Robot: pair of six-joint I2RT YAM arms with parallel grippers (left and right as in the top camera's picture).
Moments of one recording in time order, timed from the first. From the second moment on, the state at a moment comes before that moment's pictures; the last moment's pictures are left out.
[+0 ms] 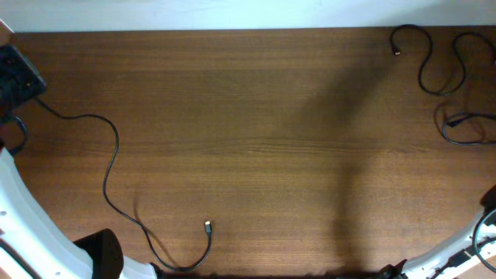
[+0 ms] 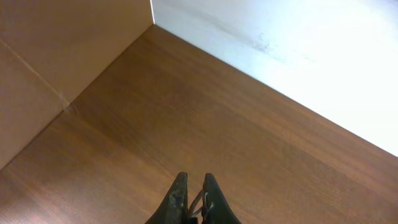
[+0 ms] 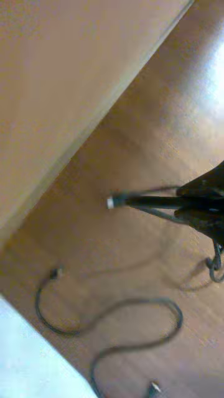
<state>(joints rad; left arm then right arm) 0.37 1.70 2.66 -1.64 -0.06 -0.18 -0.85 2.25 2.56 -1.23 -0.07 0.07</state>
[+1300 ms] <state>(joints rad) 0.21 1.70 2.66 -1.67 0.02 -0.15 -0.41 2.08 2.54 -1.49 -0.24 -0.21</state>
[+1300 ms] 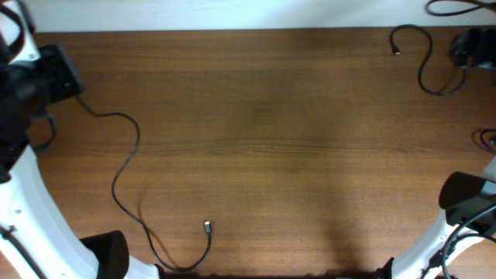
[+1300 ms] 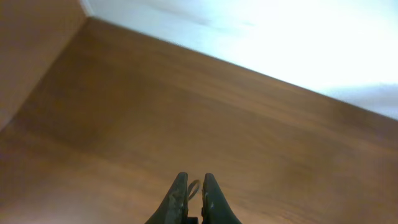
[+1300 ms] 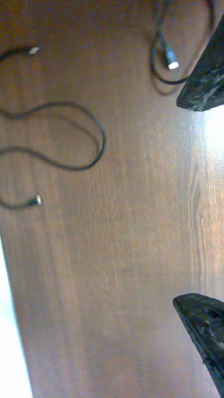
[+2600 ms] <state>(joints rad) -0.45 2.10 3.14 -1.58 -0.48 -0.16 0.00 2.03 2.53 -1.49 0.09 0.16</state>
